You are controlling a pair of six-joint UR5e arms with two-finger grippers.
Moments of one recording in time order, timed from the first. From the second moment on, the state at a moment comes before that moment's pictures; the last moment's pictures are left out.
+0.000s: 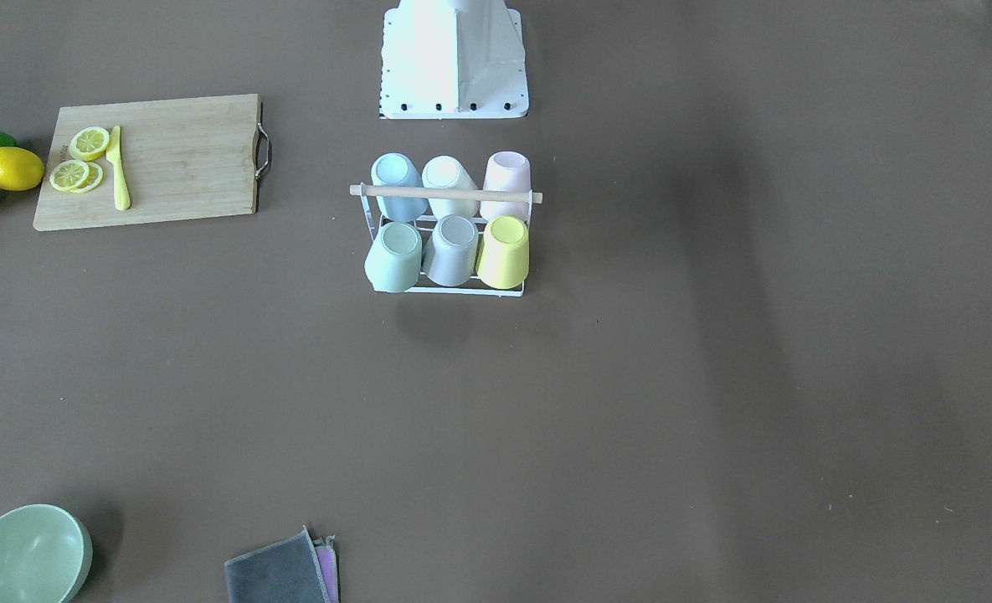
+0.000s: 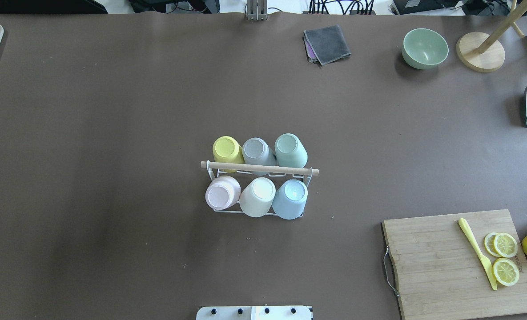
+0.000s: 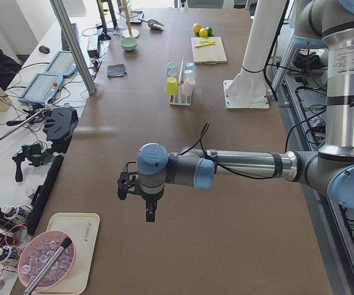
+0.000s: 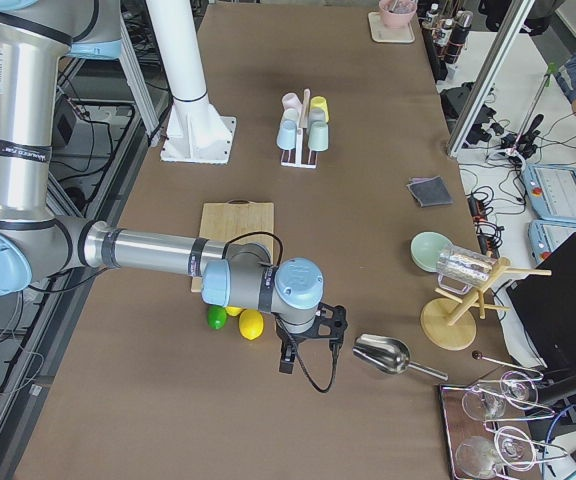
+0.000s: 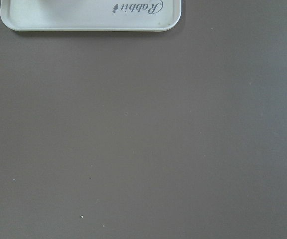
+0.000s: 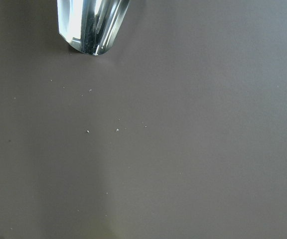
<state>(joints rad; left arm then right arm) -1.60 -1.49 -1.68 -1.67 -2.35 -0.11 1.60 -1.74 1.66 -1.56 2.33 0.06</state>
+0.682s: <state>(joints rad) -1.60 -1.49 -1.68 -1.67 -2.35 -0.11 1.60 -1.75 1.66 -1.56 2.33 0.06</state>
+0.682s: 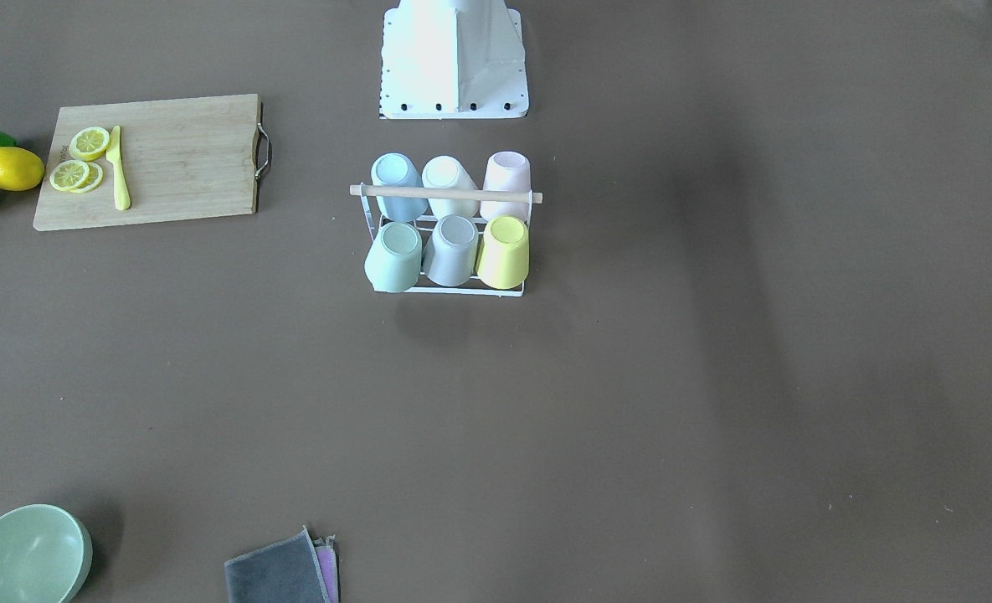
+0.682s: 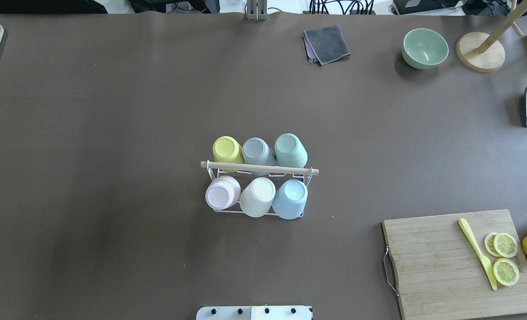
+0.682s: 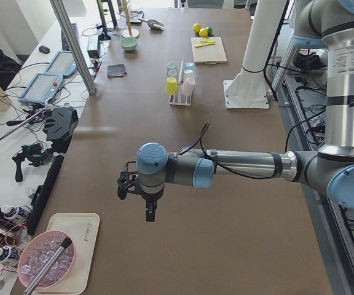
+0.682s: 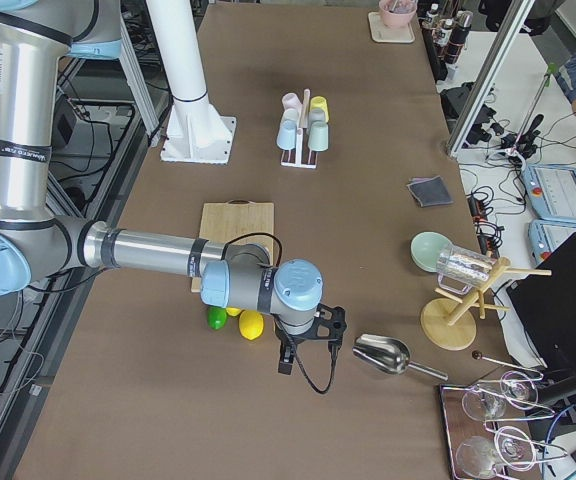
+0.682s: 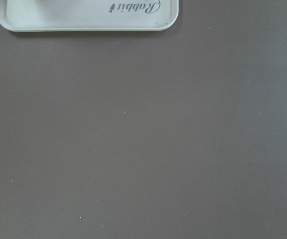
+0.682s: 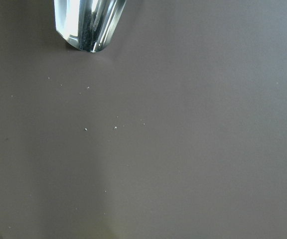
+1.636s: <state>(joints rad) -1.60 -1.50 -1.68 -1.67 -2.35 -0.11 1.60 -1.75 1.66 -1.56 2.33 0.06</state>
